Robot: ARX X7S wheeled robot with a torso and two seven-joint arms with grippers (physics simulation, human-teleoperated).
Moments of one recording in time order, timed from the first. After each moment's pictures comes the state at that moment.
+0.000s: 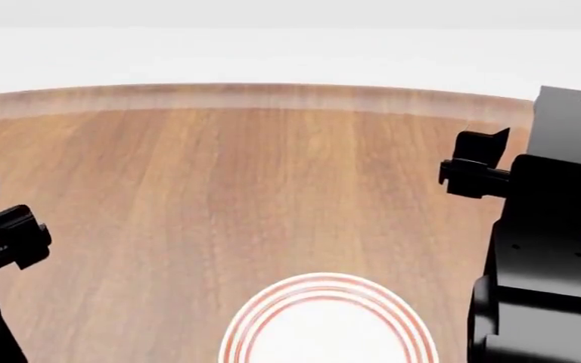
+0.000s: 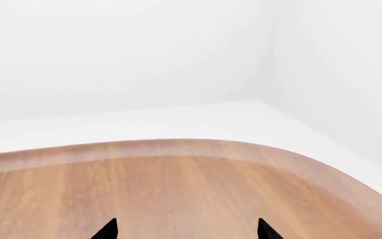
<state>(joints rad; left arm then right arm) -0.55 -0.06 -0.02 0.15 -0.18 -0.78 -0.76 0.88 0.16 0.09 0.14 -0.03 0.87 0.19</state>
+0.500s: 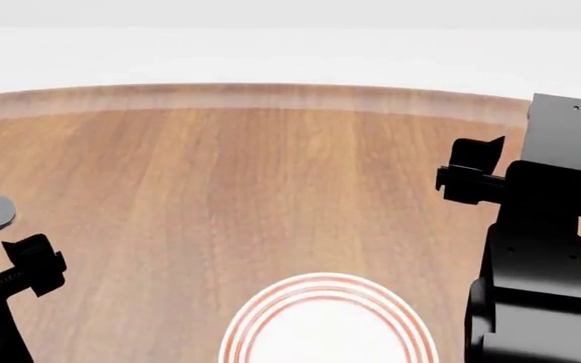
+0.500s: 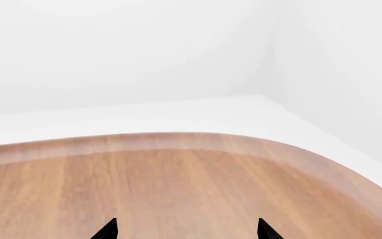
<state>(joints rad) -0.55 -0.07 -0.03 -0.03 -0.25 -0.73 -0.76 0.88 0.17 0.08 0.19 -0.02 0.84 0.20</state>
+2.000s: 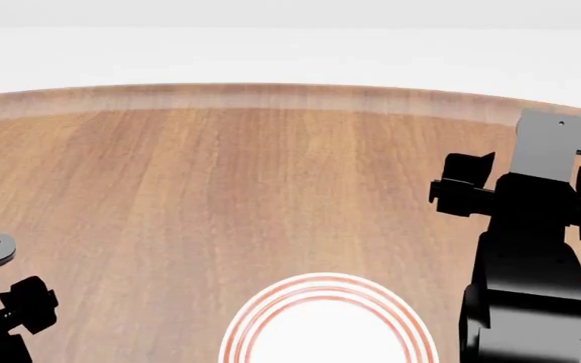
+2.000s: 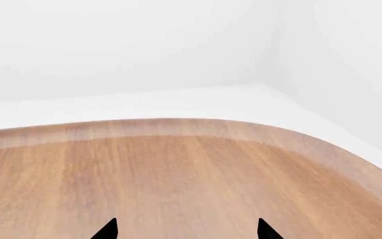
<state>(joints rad) -0.68 -0.12 -0.05 -0.66 -0.28 -0.43 -0.73 0.89 0.17 0.06 0.32 0.02 0.76 0.22</state>
